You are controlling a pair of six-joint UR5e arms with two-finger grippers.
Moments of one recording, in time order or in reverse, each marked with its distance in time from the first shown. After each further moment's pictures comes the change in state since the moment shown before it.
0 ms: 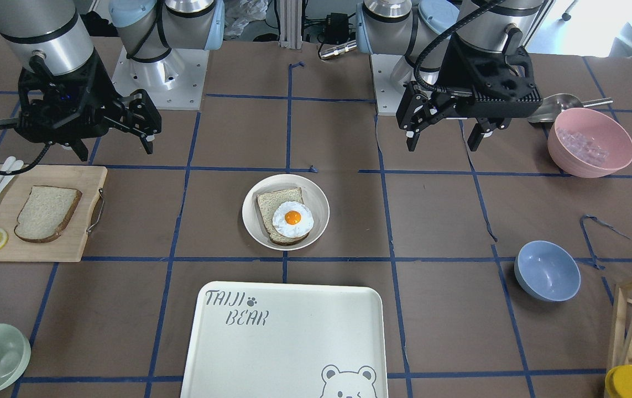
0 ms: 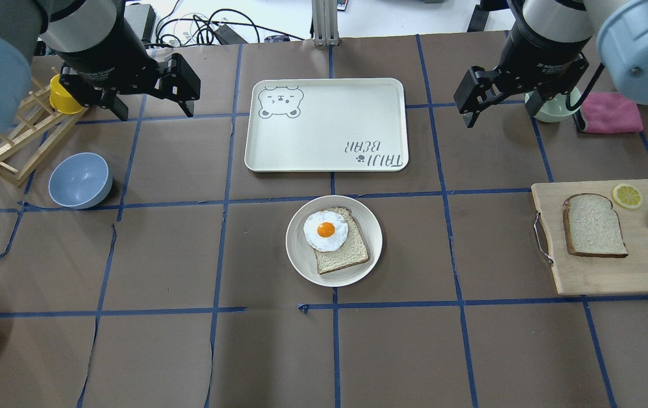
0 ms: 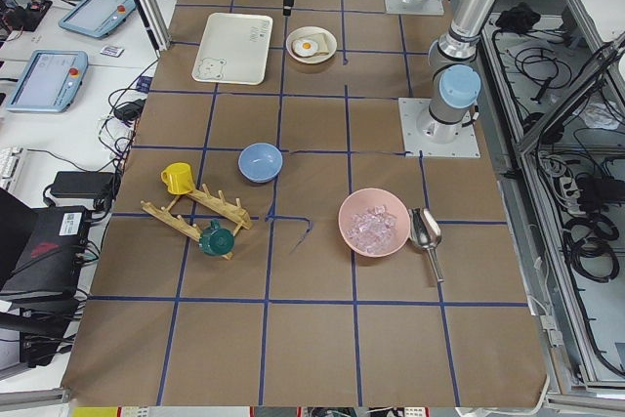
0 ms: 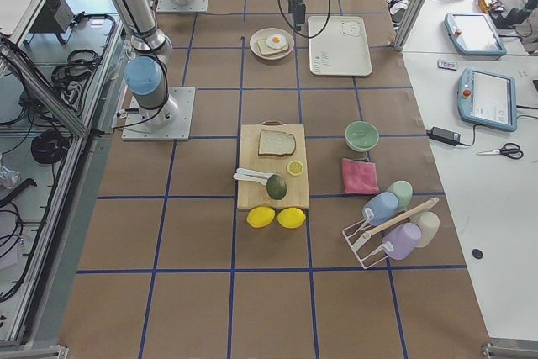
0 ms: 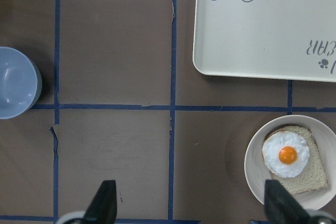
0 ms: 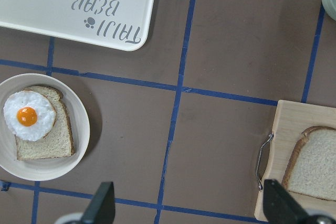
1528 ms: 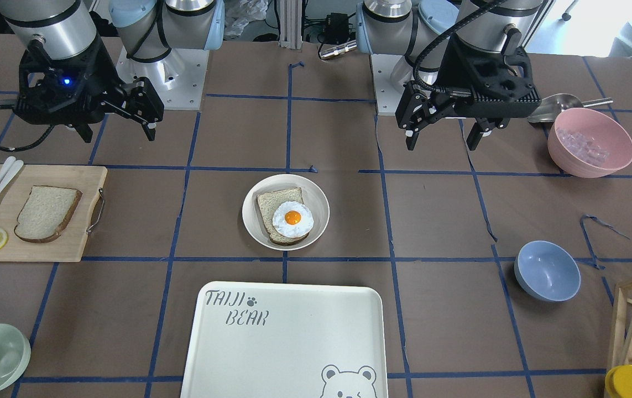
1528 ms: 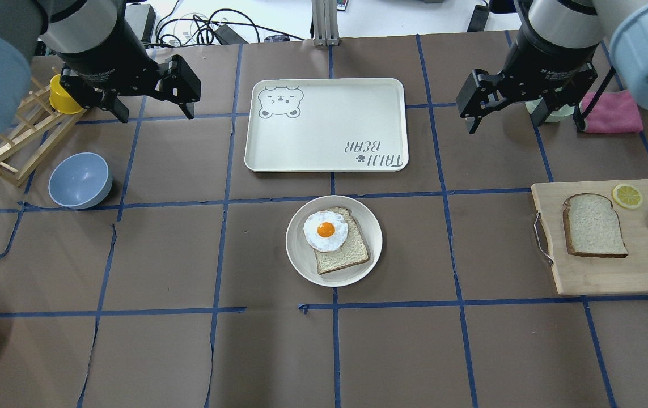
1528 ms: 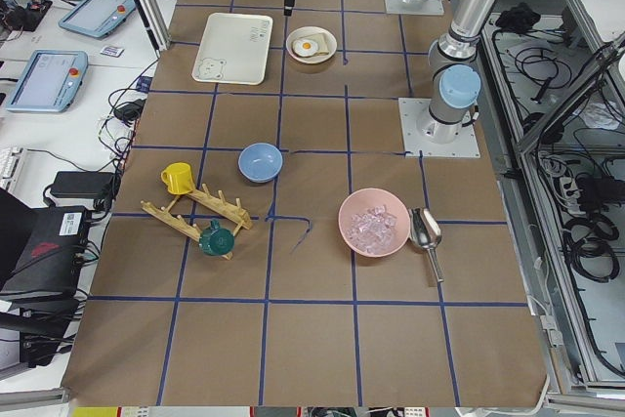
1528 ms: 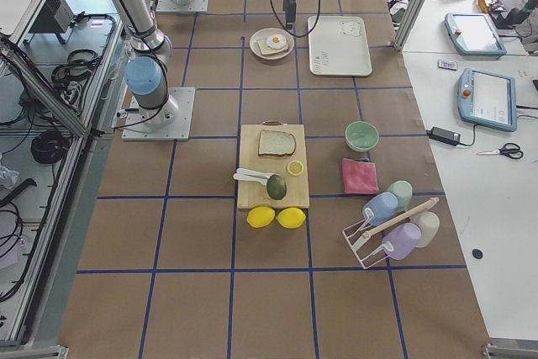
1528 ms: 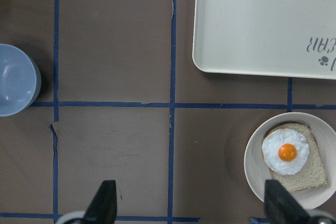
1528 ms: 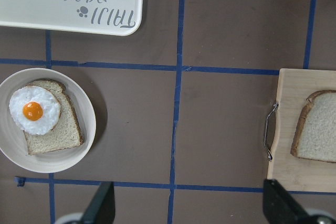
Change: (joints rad) left arm -0.001 0.000 0.000 -0.009 -0.002 0.000; right arm 0.001 -0.038 0.011 0.072 0.001 0.114
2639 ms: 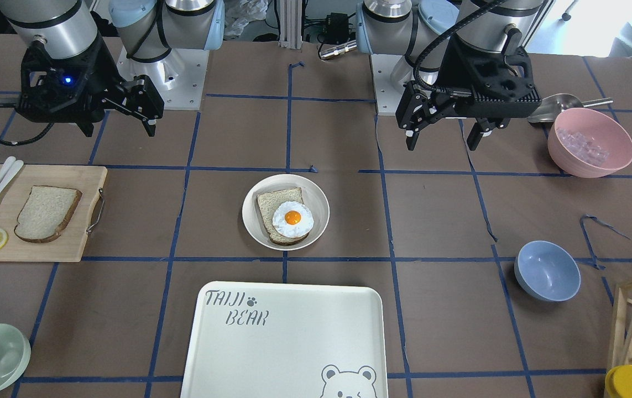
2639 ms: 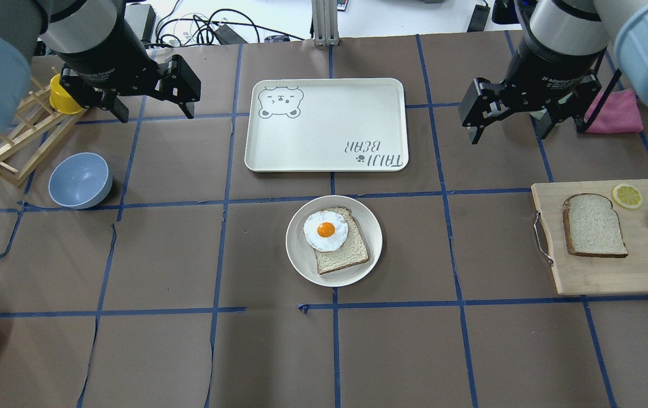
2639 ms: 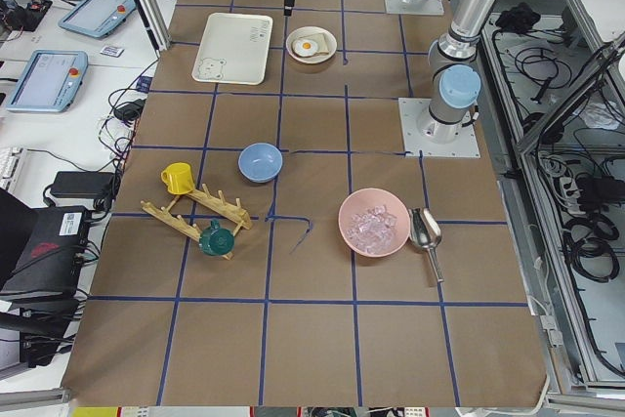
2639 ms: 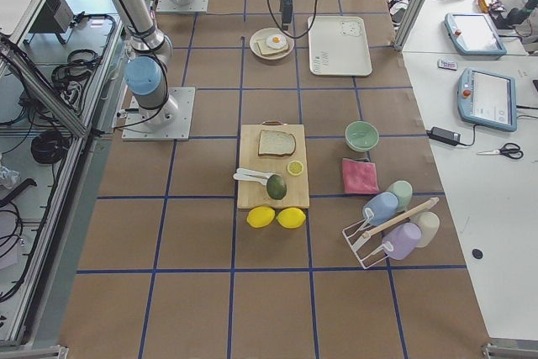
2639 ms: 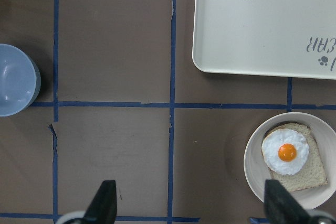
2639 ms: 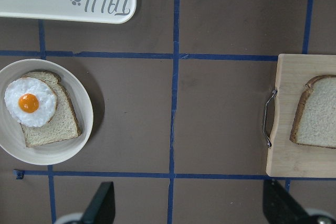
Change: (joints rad) left arm 0.001 0.000 0.000 0.000 0.000 0.000; right arm -0.001 -0.002 0.001 0.029 -0.010 0.017
